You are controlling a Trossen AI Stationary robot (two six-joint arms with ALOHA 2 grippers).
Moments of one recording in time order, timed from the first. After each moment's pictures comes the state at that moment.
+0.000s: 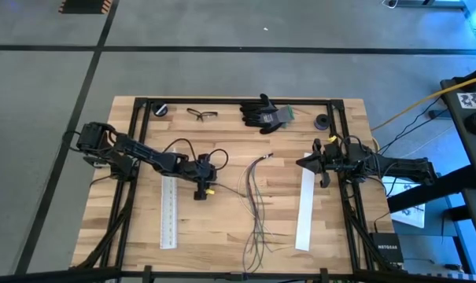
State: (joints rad) left arm -0.08 1.61 0.63 0.10 -0.12 0.02; right arm -0.05 0.03 0.03 -0.03 -0.10 0.26
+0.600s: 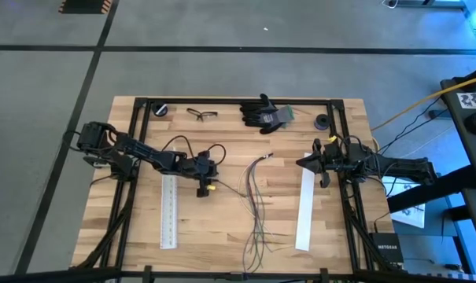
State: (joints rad) left arm -0.05 1.61 0.59 0.22 -0.12 -0.02; right arm -0.05 0.03 0.03 -0.03 -0.10 0.26
